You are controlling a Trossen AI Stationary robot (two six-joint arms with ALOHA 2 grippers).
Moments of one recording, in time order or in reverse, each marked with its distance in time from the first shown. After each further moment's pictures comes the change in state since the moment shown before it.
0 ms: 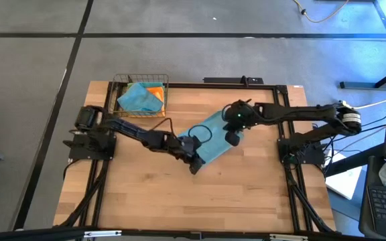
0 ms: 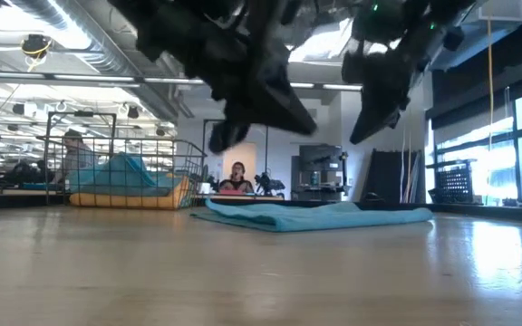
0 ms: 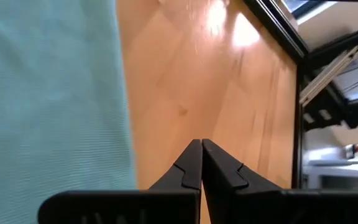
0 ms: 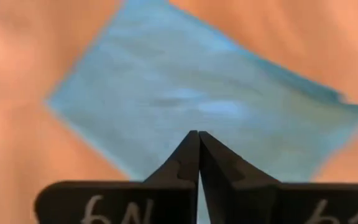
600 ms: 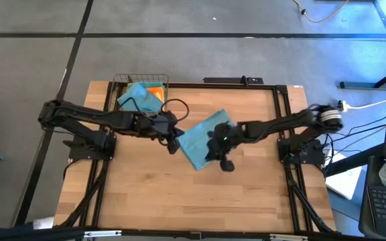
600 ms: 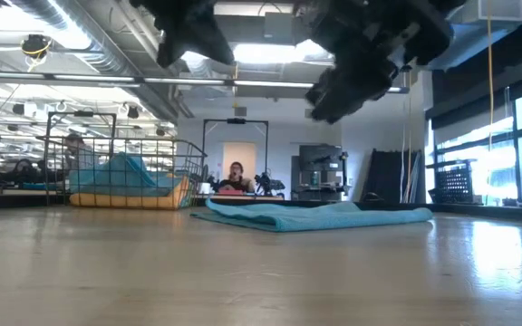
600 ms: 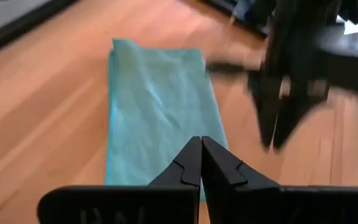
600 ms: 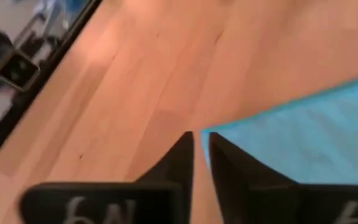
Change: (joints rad) left arm 0.050 -0.471 0.000 -0.514 -0.335 0.278; right arm 0.255 0.252 0.073 0.349 -0.292 -0.271
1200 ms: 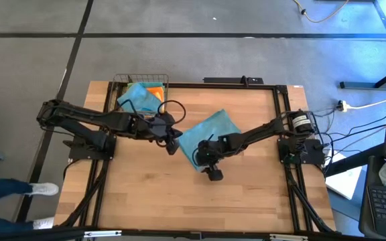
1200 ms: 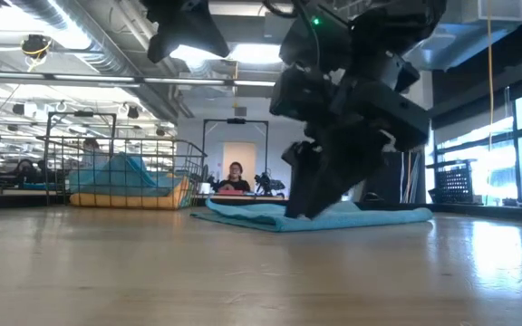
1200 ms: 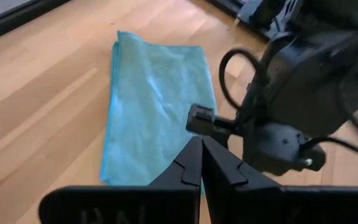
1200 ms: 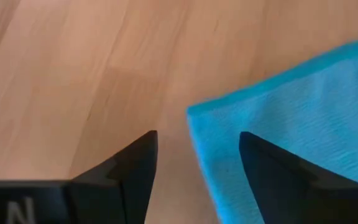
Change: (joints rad) left arm -0.037 -0.022 0.000 -0.028 -0.051 -0.100; right arm 0.082 0.333 0.149 -0.041 0.148 0.027
